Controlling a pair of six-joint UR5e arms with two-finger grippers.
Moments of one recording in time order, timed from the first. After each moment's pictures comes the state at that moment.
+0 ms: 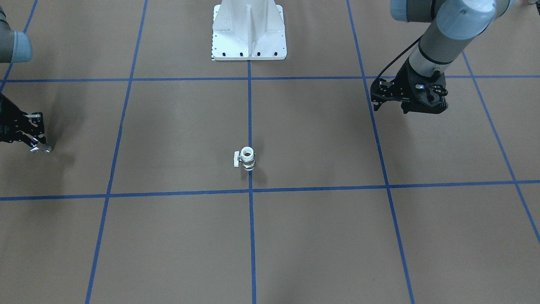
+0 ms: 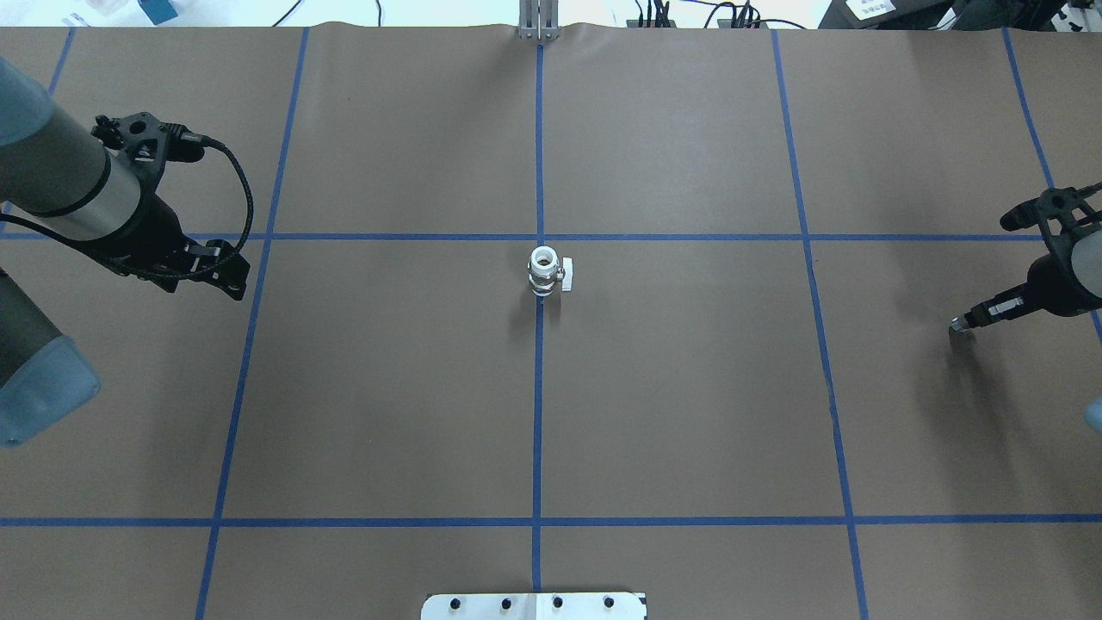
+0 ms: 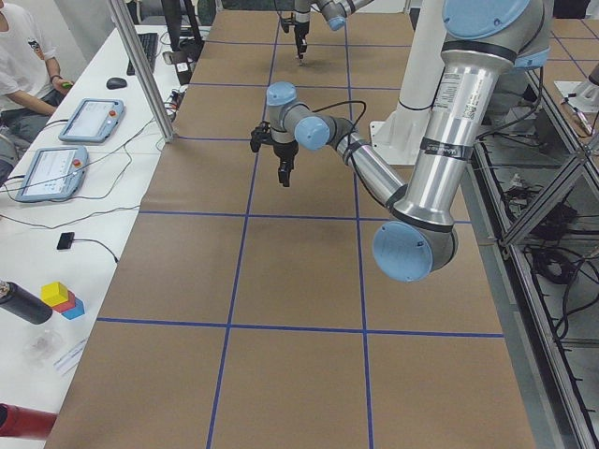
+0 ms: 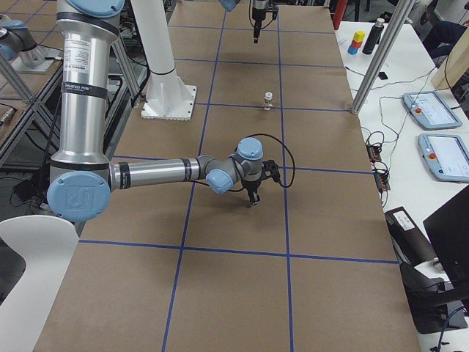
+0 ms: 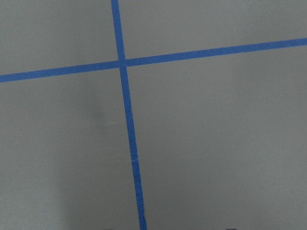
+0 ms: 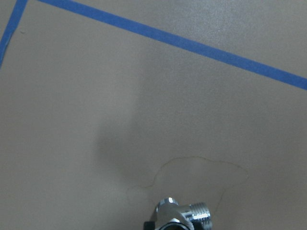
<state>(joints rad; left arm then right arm) -0.87 -1.83 -2.01 -1.46 -2.16 -0.76 1.00 -1.67 1.70 -1.02 2.17 0.46</state>
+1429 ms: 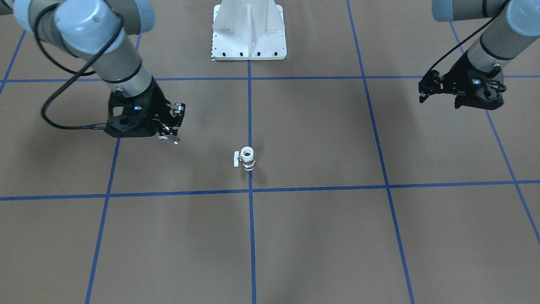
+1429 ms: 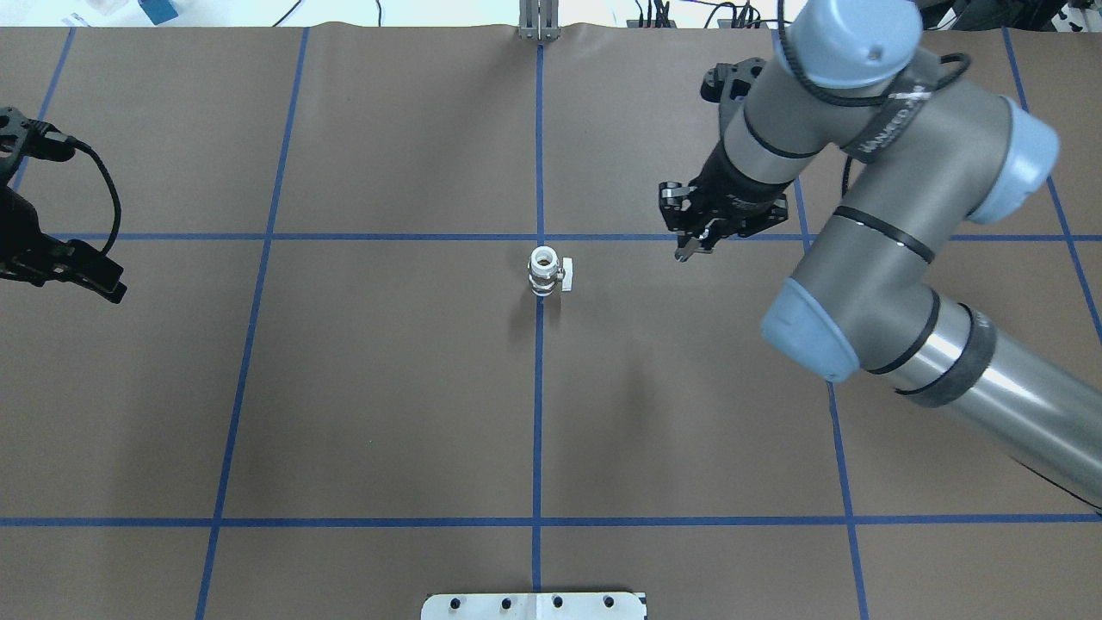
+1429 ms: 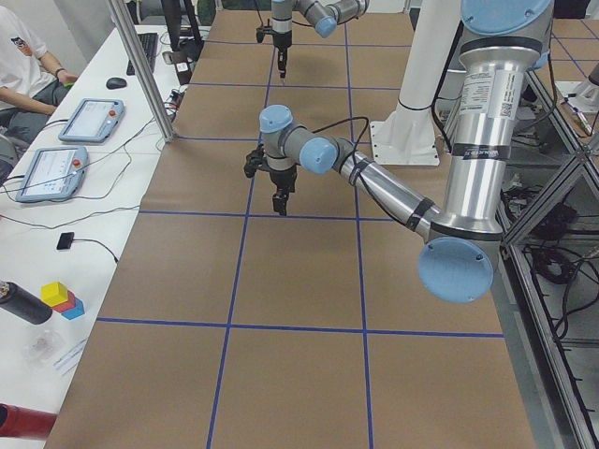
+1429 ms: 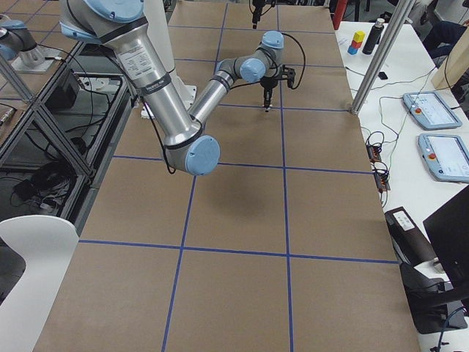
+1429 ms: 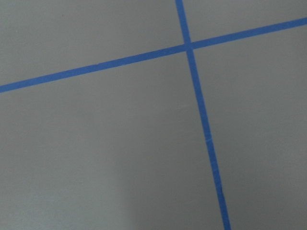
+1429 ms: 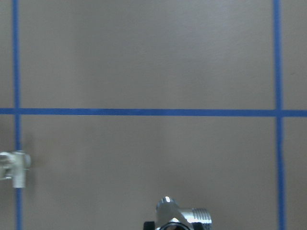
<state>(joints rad) -1.04 -1.64 -2.04 -1.46 -2.25 -0.46 0.75 -0.93 1.80 -1.70 2.09 1.12</state>
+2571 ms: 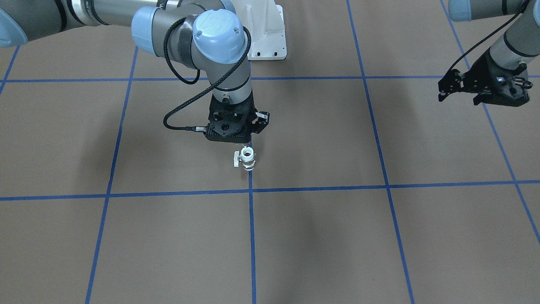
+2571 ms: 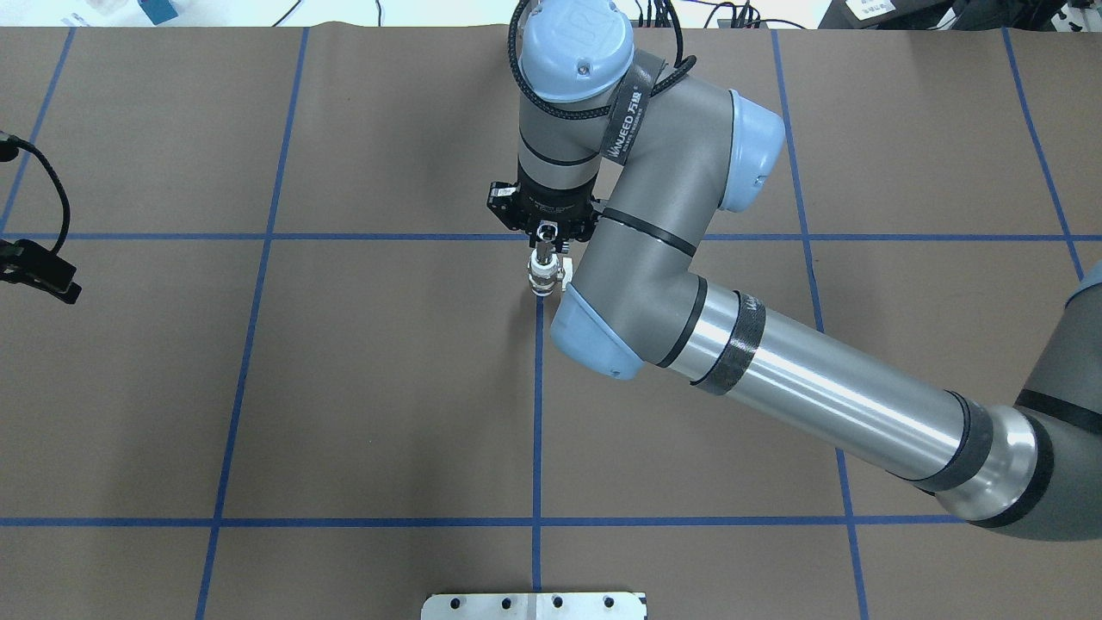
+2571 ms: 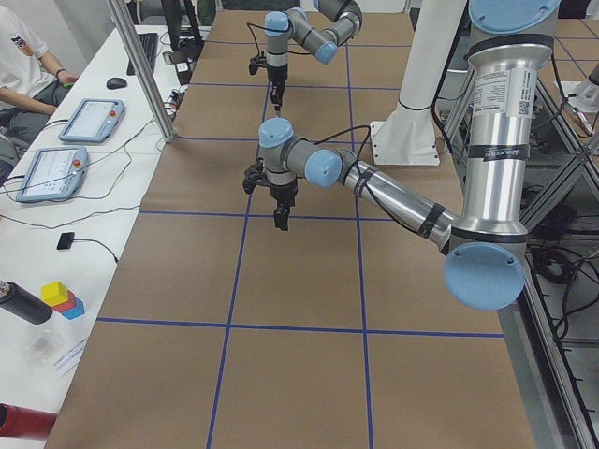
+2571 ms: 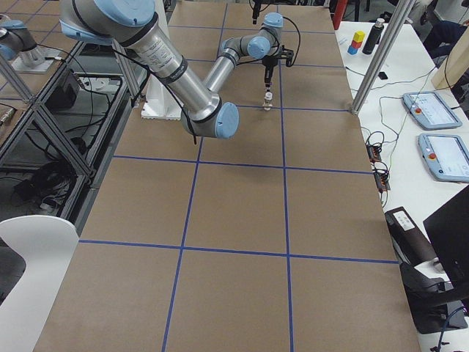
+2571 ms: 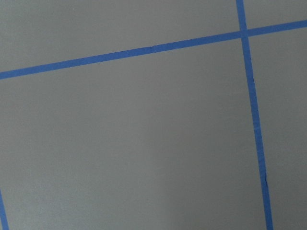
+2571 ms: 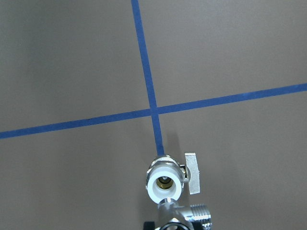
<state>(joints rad) -1.08 -1.58 -2.03 -1.48 -2.25 -0.45 0.64 -0.64 1.51 -1.69 1.99 1.27</state>
